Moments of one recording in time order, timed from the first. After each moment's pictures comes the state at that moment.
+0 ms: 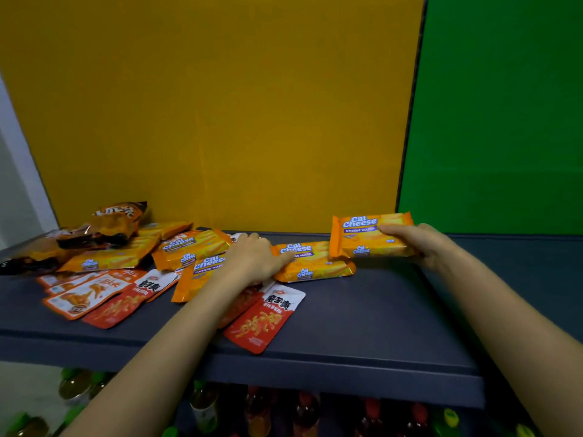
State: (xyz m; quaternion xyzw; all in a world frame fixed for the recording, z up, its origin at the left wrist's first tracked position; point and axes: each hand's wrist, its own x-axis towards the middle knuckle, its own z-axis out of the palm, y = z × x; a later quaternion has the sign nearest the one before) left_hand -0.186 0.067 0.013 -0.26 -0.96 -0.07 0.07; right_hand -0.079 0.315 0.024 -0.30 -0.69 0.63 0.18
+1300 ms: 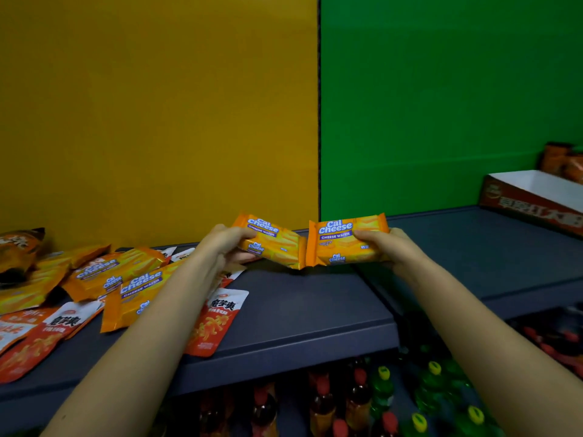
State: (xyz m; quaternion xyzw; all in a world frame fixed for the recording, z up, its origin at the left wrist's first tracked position) left_hand -0.176 0.118 0.036 -0.16 -0.71 -0.64 -0.23; right_hand 0.010 0.306 0.010 -0.34 -0.64 0.62 0.31
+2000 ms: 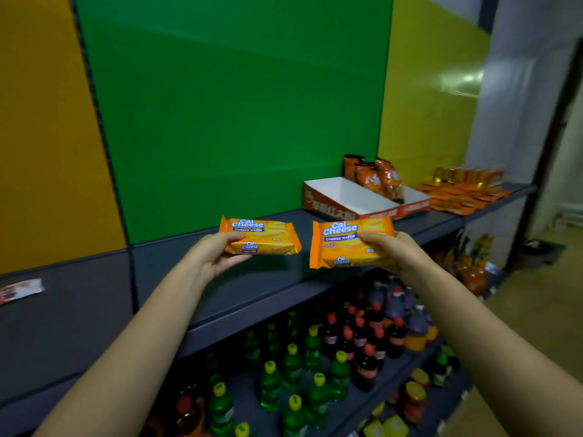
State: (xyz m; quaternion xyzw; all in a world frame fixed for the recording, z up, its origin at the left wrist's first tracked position) left_hand 0.058 0.351 0.028 -0.24 -0.58 -0.64 -0.45; right_hand 0.325 0.461 0.017 -0.44 -0.57 0.56 0.42
